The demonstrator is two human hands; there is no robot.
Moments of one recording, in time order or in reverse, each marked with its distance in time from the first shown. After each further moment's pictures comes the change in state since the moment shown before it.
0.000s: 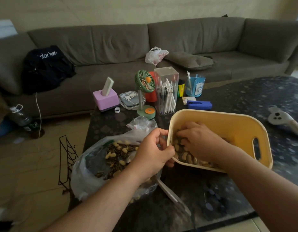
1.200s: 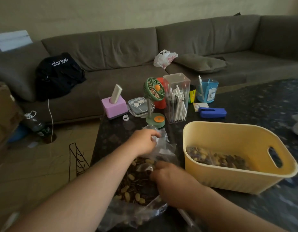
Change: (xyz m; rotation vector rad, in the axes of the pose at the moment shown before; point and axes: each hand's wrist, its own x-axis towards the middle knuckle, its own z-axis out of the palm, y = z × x) left_hand 0.104 -0.002 -0.080 0.932 -0.090 -0.165; right_hand 0.014 -0.102 0.033 0.276 -0.093 -0.266
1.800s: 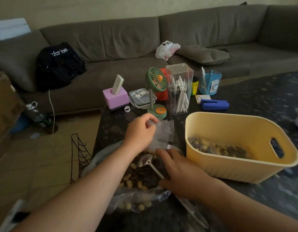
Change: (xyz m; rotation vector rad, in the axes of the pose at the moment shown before) left_hand -0.034 0.004 0.004 -0.384 0.331 -0.018; right_hand -0.014 0.021 0.022 0.011 0.095 0.077
